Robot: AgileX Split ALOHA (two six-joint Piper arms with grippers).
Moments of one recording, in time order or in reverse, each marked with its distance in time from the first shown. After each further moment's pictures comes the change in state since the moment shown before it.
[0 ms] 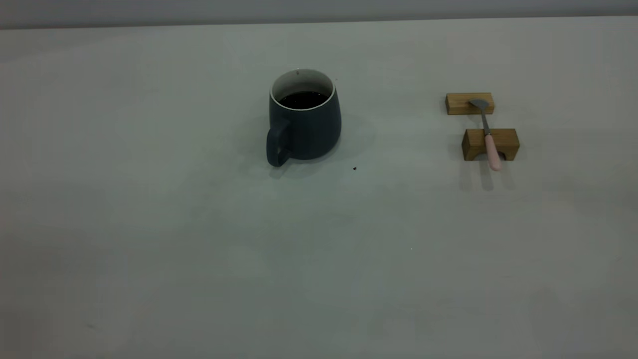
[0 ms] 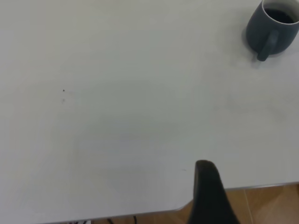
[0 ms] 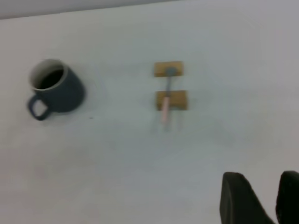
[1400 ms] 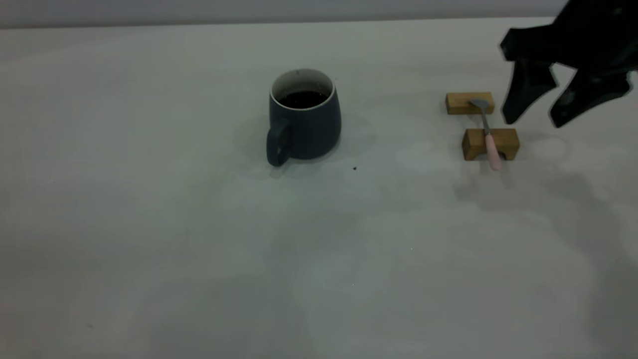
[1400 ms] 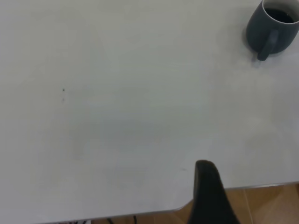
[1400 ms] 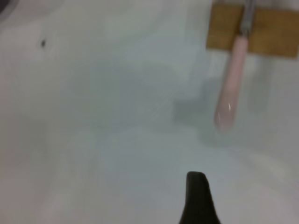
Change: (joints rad) left arm 0.000 0.000 0.000 0.000 0.001 0.000; right arm 0.050 1.765 -0.570 0.288 -0.419 -0.334
